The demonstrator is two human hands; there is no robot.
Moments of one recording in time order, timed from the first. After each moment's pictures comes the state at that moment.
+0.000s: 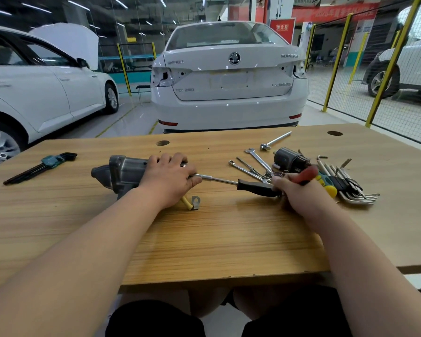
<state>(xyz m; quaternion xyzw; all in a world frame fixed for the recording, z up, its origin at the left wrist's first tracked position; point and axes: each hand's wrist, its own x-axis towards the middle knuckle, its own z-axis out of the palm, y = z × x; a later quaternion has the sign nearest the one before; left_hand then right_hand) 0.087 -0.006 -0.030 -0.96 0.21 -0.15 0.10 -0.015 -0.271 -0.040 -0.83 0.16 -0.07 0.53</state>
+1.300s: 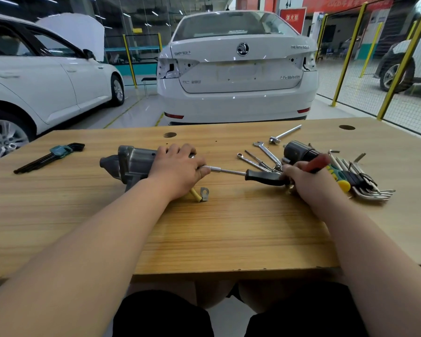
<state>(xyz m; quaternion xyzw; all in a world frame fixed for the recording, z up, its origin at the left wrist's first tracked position) 0.084 -0.008 -0.027 -0.96 0.20 -0.15 0.09 -0.001 -0.270 -0.043 -0.83 0.16 -0.10 0.52</state>
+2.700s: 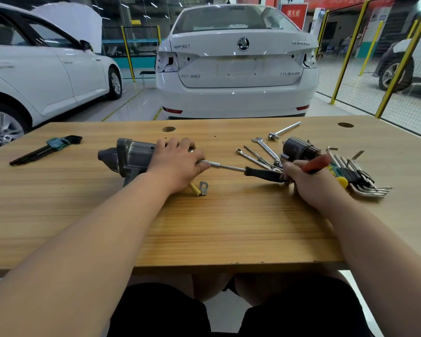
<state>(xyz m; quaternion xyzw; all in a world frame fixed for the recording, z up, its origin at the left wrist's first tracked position) 0.084 -0.008 -0.029 -0.96 0.21 -0.16 0.08 -0.012 -0.273 -0.039 -0.89 0.10 -0.11 0.43</state>
